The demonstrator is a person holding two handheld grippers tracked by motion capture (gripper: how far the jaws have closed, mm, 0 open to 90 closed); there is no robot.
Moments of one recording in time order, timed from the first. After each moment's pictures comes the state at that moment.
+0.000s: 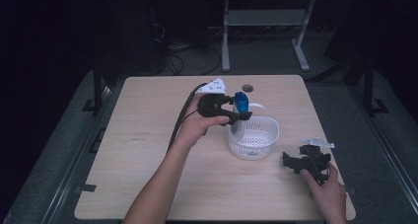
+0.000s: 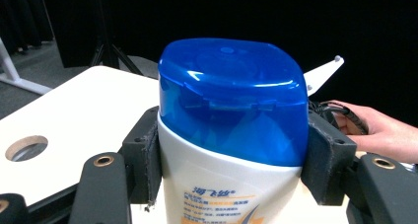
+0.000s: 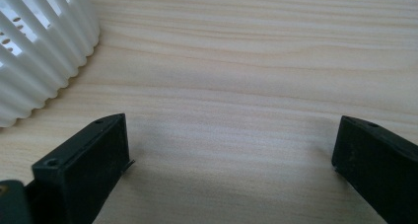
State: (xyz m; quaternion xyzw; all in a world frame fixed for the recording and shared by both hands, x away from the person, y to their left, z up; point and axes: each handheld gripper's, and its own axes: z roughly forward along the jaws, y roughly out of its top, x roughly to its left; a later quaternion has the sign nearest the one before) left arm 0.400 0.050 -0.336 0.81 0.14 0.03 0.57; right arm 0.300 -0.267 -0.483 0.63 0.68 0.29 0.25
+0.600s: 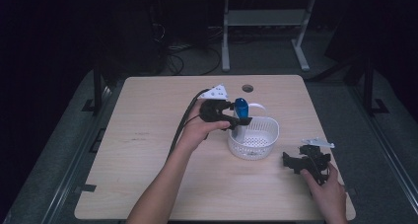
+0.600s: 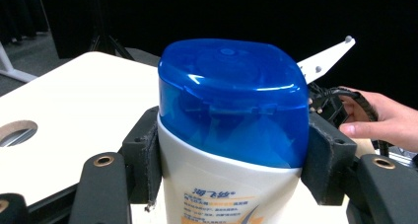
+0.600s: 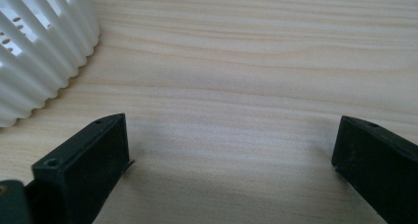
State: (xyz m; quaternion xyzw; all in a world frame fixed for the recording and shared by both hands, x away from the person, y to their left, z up) left arm 0.401 0.047 -0.359 0.81 0.15 0.02 0.57; right arm 0.300 -0.266 -0.483 0.63 0.68 0.29 0.24
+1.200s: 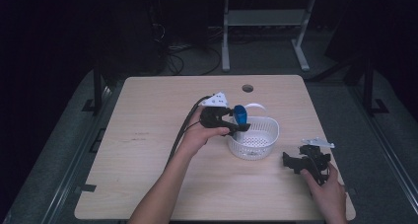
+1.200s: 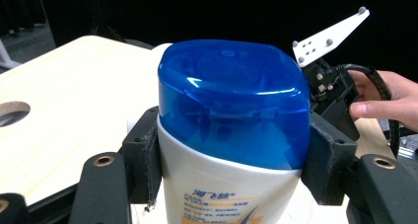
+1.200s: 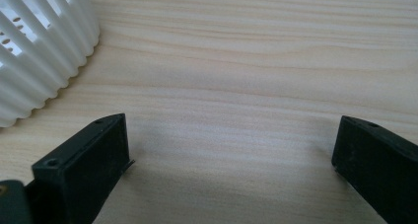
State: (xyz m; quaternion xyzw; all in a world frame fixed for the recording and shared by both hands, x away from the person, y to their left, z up) left arm 0.400 0.048 -0.383 0.82 0.15 0.02 0.56; right arm 0.300 -0.266 -0.483 0.63 0.68 0.29 0.25
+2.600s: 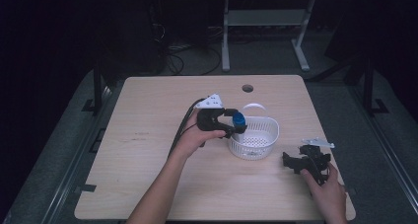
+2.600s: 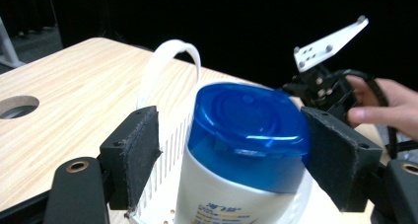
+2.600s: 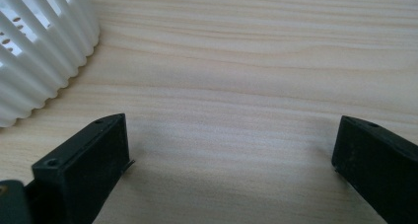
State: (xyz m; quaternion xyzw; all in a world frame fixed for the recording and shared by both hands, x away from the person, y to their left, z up) left arm 0.395 0.061 -0.383 0.80 0.17 0.02 0.58; right arm 0.300 -0.266 -0.483 0.63 0.68 0.29 0.25
